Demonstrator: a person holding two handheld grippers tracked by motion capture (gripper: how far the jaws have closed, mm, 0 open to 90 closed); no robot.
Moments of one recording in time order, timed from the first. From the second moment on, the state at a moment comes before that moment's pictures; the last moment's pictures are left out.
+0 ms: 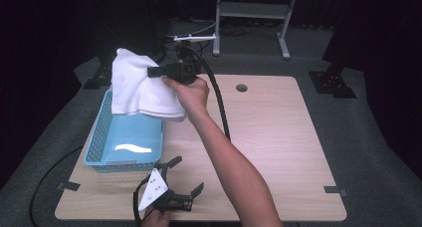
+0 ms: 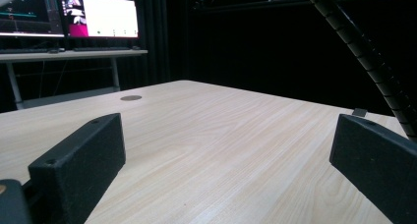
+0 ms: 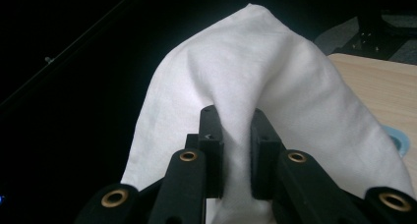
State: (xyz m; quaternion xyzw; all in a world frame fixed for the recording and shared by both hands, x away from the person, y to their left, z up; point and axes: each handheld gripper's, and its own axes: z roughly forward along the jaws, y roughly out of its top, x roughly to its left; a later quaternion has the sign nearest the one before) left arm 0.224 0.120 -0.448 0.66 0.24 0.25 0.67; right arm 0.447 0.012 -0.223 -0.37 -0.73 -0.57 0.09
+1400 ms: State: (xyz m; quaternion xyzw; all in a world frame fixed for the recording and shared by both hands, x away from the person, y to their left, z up) left arm 0.224 0.120 -0.448 0.66 0.23 0.26 0.66; right arm 0.454 0.086 -0.261 -0.39 -0.73 -0.54 0.11
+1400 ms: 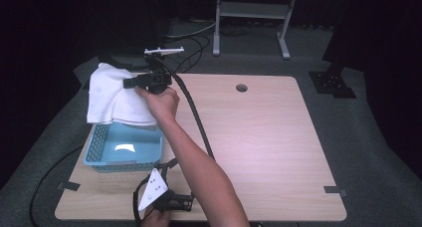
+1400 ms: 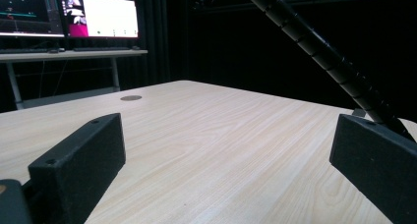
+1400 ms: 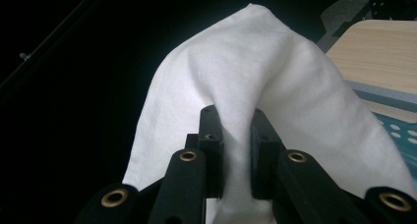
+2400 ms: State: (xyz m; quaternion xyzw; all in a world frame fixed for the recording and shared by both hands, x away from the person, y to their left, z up) left arm 0.223 0.121 -0.448 0.66 0.23 0.25 0.67; right arm 0.471 0.115 -0.314 -0.45 -0.73 -0.50 0.13
